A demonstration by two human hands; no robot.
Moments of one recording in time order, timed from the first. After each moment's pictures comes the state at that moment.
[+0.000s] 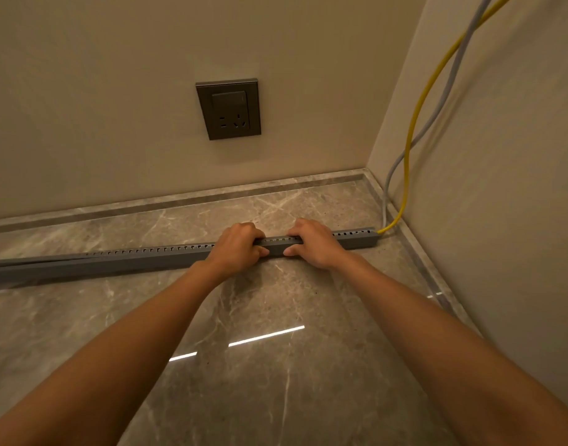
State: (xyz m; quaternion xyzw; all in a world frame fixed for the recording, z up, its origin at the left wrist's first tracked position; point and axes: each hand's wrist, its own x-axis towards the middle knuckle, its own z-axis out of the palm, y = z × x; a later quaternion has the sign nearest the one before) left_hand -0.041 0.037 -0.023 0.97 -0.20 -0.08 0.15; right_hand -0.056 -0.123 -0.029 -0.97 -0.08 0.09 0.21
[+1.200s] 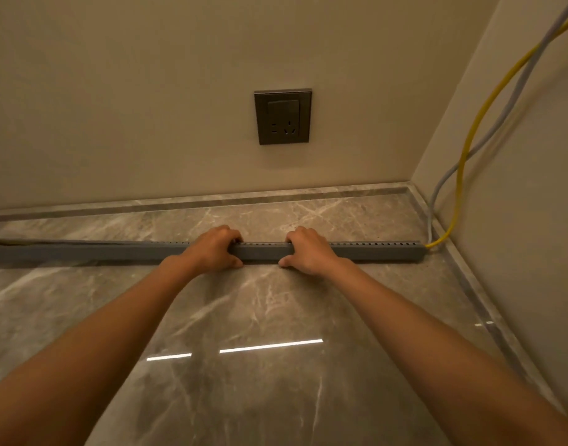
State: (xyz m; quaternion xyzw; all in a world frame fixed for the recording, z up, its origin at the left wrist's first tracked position) left_hand -0.041 0.132 -0.011 0.97 -0.12 -0.16 0.11; right_hand -0.047 -0.054 -0.024 -0.97 -0.12 0.13 0.16
